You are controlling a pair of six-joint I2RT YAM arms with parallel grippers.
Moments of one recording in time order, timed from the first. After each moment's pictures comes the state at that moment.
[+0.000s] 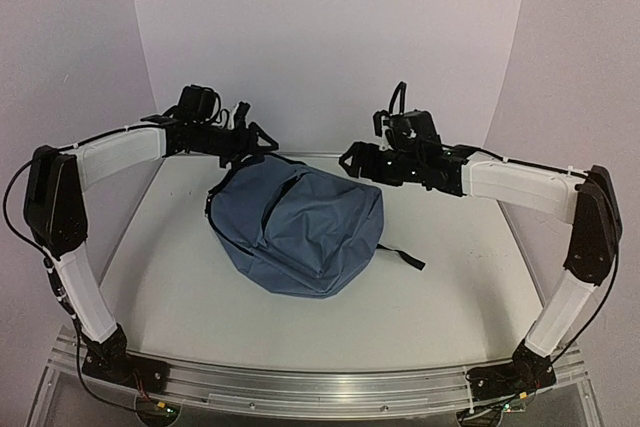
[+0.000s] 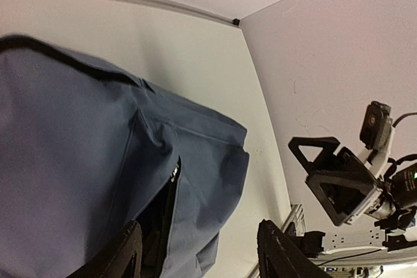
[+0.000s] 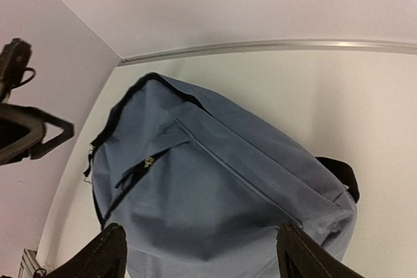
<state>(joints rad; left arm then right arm) -0.41 1.79 1.53 -0.31 0.64 -0.62 0.70 1.72 1.38 -0.15 0.03 0.54</state>
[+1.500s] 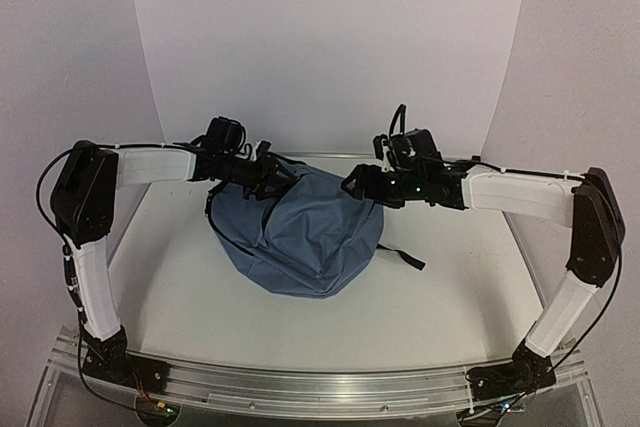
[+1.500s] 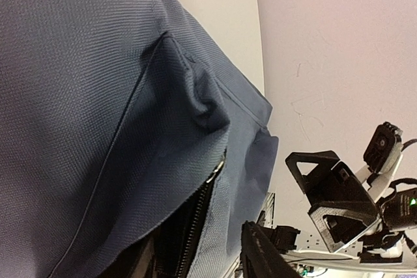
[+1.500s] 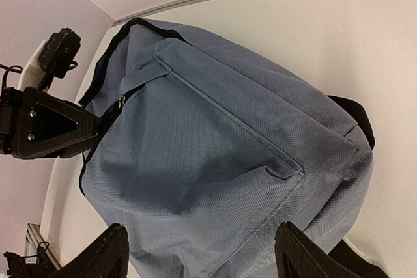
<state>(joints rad) -0.48 1.95 1.44 -0.14 0.73 -0.85 0.68 1.71 1.26 -0.15 -0.07 0.60</state>
